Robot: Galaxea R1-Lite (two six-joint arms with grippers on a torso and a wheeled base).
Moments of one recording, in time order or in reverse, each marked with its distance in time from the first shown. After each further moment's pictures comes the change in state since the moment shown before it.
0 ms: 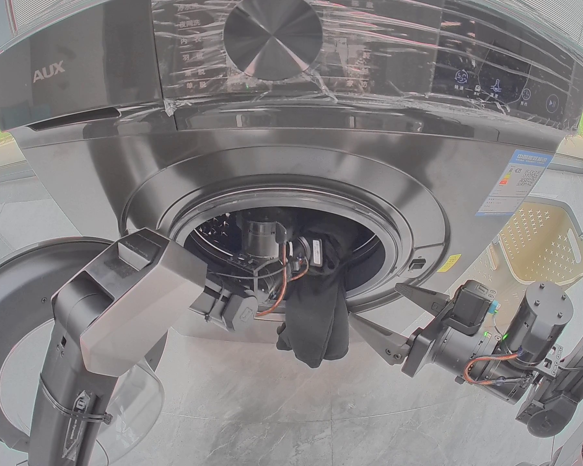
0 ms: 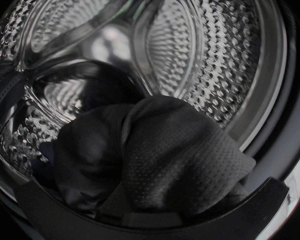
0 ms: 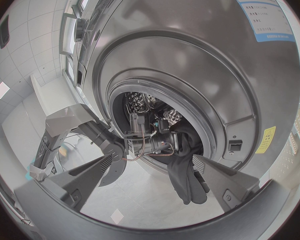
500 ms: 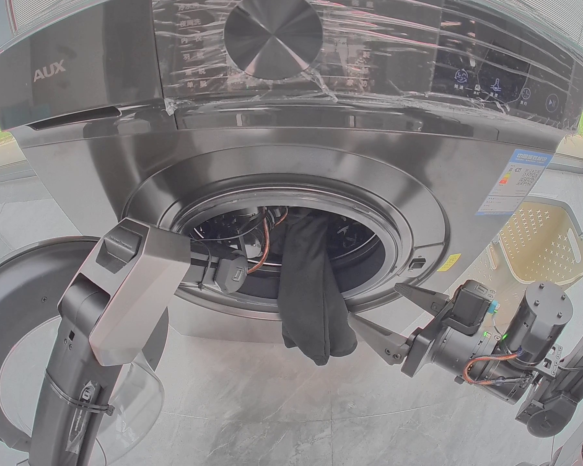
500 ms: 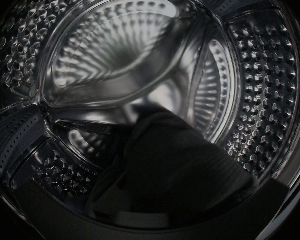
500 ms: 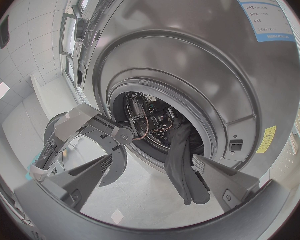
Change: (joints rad) left arm 0.081 0.070 -0.326 0.001 0.141 -0.035; right arm 0.001 0.001 -0.002 0.000 0.000 0.001
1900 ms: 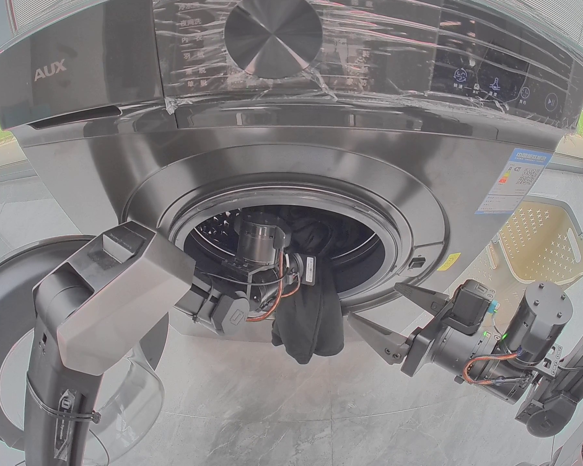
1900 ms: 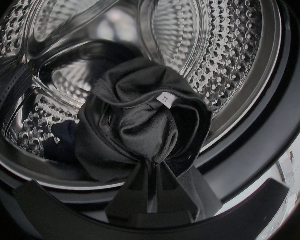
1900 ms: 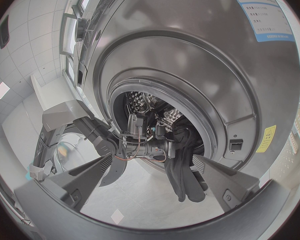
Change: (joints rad) left arm -0.083 -0.146 0.433 0.150 -0.128 0.051; right arm 0.000 0.001 -0.001 0.000 0.000 0.000
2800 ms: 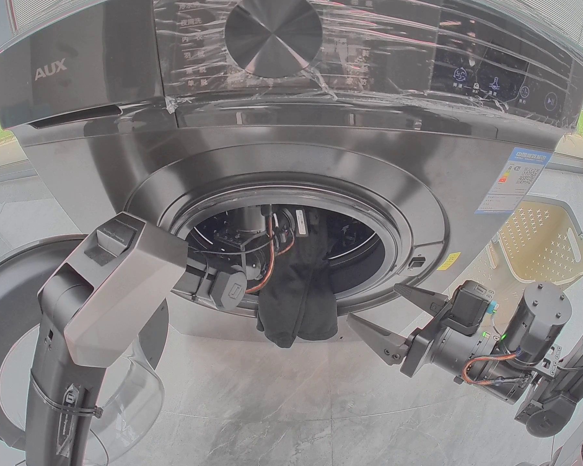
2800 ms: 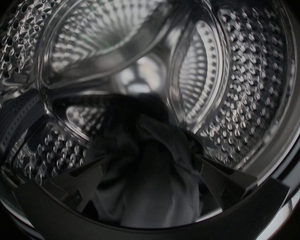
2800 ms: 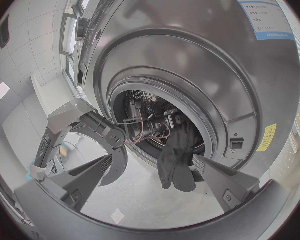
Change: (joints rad) left arm 0.046 0.041 -0.197 -0.094 0.080 -0.057; right arm 0.000 0.004 0.000 0.000 0.001 0.000
